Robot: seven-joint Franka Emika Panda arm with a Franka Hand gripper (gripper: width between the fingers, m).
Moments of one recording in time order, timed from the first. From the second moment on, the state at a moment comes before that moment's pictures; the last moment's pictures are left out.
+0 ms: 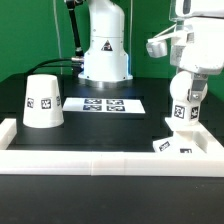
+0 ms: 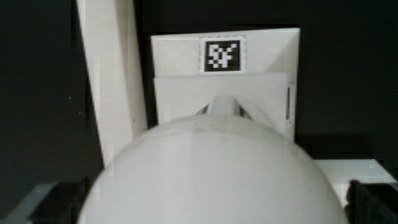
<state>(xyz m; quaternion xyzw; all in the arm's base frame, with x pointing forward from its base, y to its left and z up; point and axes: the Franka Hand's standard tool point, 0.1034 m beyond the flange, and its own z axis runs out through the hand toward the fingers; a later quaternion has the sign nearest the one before) 0.598 0.104 0.106 0.72 0.69 0.03 0.05</state>
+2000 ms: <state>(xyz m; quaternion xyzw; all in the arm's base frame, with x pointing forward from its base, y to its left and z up) 0.594 0.099 0.105 1.00 -0.01 0.04 -0.01</state>
